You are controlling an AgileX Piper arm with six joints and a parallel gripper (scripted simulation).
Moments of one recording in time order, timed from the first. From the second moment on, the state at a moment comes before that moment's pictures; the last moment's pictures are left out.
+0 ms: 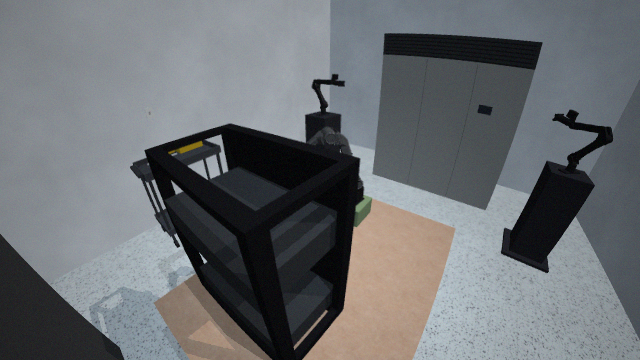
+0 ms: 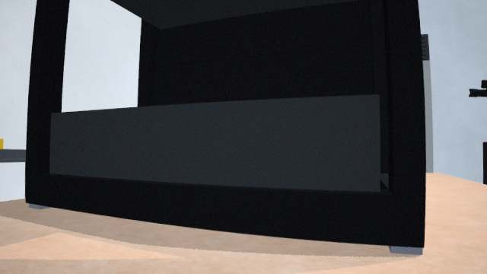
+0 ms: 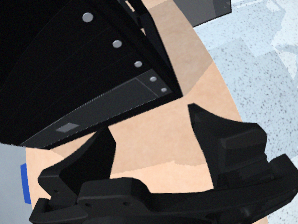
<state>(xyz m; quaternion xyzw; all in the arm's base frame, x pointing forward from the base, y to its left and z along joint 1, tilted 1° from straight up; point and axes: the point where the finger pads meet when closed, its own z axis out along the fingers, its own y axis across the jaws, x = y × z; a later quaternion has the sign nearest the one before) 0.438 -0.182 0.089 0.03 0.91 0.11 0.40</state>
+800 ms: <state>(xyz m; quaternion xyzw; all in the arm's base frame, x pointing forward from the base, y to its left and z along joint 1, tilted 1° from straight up) 0.413 -0.206 0.087 0.02 0.93 0.03 0.37</state>
